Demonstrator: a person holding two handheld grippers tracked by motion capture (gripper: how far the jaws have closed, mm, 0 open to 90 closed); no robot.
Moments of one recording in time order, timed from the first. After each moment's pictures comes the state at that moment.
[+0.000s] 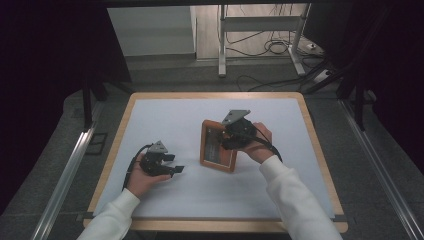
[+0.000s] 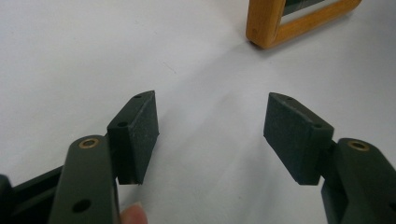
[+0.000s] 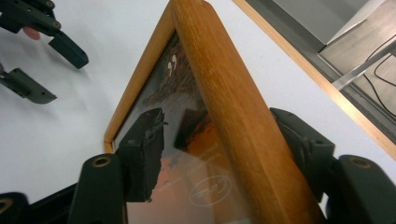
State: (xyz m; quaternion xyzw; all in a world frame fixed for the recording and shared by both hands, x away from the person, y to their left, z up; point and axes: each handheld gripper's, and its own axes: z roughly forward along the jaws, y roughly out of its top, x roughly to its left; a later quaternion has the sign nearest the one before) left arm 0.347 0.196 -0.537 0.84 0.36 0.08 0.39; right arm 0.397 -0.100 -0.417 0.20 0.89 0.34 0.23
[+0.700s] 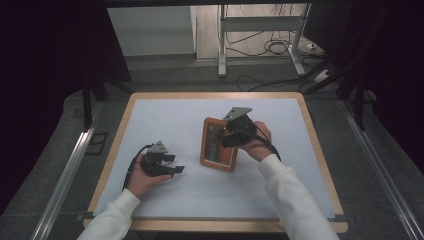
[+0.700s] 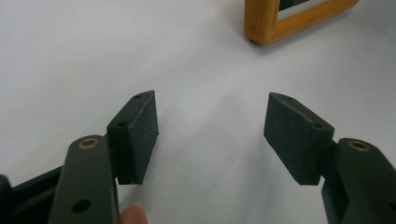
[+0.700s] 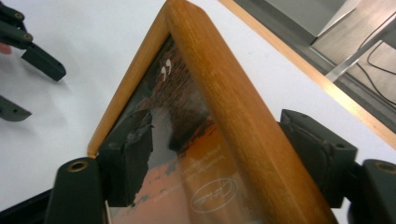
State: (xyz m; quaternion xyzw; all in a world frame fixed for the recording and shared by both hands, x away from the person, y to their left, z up) left arm 0.347 0.196 -0.537 0.84 0.36 0.08 0.39; right arm 0.408 -0.102 -0.423 0.24 0.87 0.35 0.23
